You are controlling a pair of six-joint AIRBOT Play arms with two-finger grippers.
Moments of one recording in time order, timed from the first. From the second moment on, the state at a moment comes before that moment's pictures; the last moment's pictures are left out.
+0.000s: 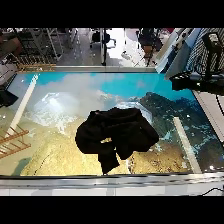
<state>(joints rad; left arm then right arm) 0.37 -1.03 1.40 1.15 -1.19 -1.49 -0.09 -1.16 1.60 -1.10 1.07 1.12</state>
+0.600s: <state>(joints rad) -0.15 -1.43 1.34 0.99 -1.11 -1.44 -0.08 -1.19 1.59 -0.96 1.10 1.24</state>
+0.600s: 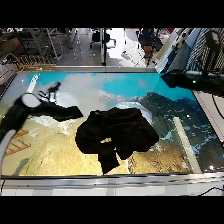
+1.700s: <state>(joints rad) -0.30 -1.67 1.51 1.24 -1.41 -1.32 0.22 -1.81 1.62 -1.03 1.34 1.24</state>
